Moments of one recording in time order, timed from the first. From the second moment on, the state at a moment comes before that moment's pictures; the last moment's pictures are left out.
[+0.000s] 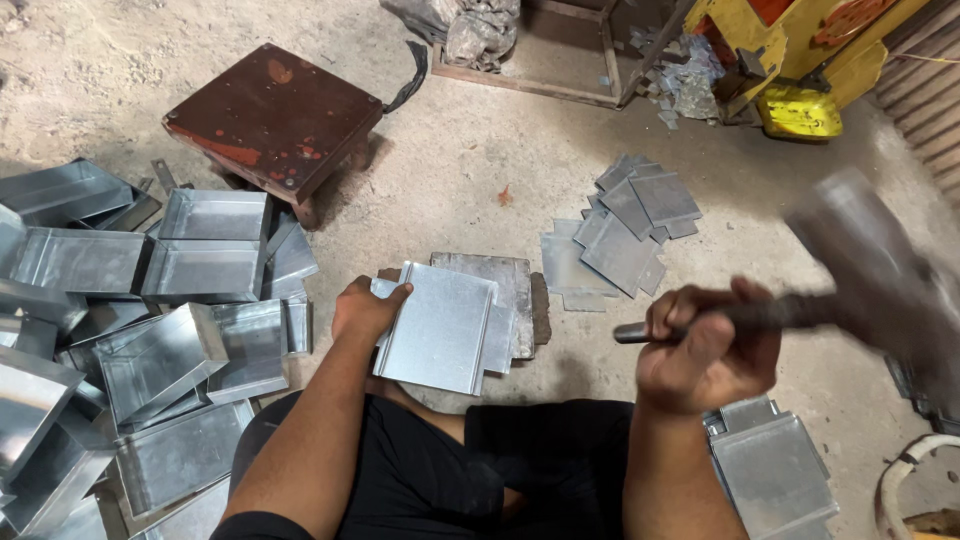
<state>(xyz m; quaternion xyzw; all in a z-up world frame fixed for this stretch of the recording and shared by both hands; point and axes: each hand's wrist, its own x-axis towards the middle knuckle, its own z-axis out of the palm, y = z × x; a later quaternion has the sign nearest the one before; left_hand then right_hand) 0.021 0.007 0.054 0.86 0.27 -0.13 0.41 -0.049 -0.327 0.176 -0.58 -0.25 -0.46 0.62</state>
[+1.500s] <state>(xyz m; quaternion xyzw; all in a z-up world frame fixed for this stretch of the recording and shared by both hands) 0.017 0.008 0.053 0.87 0.29 -0.15 0.37 -0.044 -0.286 0.051 -0.93 0.05 -0.04 0.35</state>
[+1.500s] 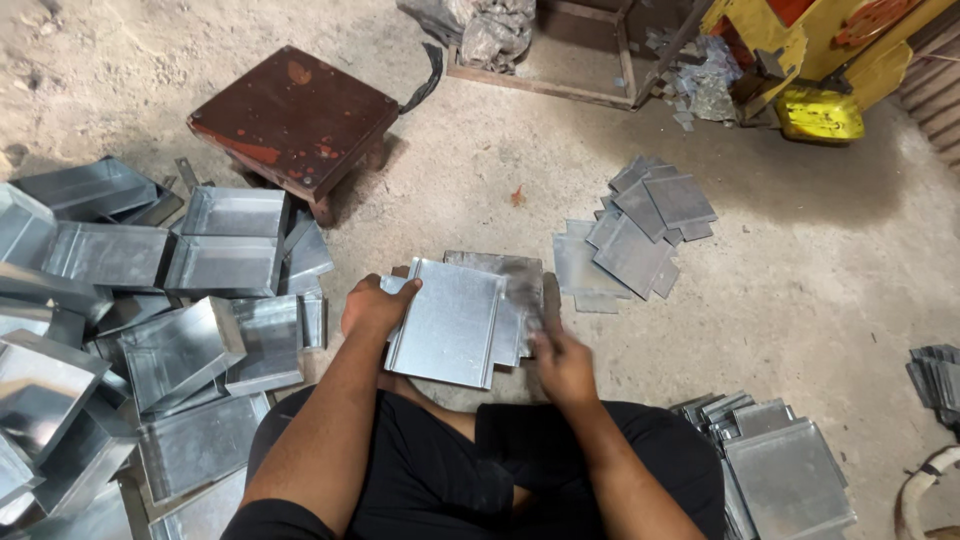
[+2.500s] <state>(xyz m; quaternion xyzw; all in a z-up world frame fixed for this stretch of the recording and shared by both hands) 0.019 0.011 0.046 0.87 0.29 -0.13 0.39 -0.054 -0.325 0.182 -0.64 -0.18 -0.40 0.63</state>
